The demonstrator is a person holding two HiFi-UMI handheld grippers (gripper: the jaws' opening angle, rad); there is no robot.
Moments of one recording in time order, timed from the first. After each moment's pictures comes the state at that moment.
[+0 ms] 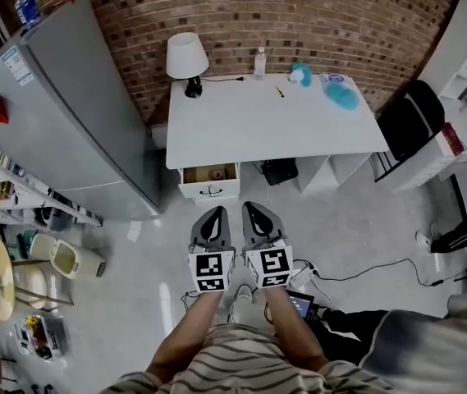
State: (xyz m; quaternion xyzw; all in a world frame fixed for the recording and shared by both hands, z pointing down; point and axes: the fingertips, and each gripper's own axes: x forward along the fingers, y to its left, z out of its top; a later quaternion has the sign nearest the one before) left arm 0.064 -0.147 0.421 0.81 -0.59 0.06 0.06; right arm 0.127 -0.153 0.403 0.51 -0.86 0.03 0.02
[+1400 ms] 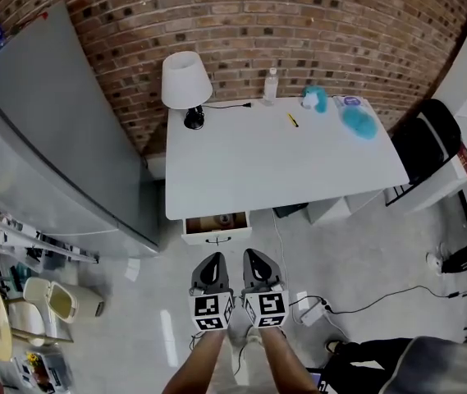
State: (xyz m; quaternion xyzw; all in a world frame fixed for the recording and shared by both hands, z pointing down) left arm 0.002 -0.281 0.552 0.79 -0.59 0.06 0.15; right arm 0.080 -0.285 0.538 0.55 -0.83 0.10 0.04
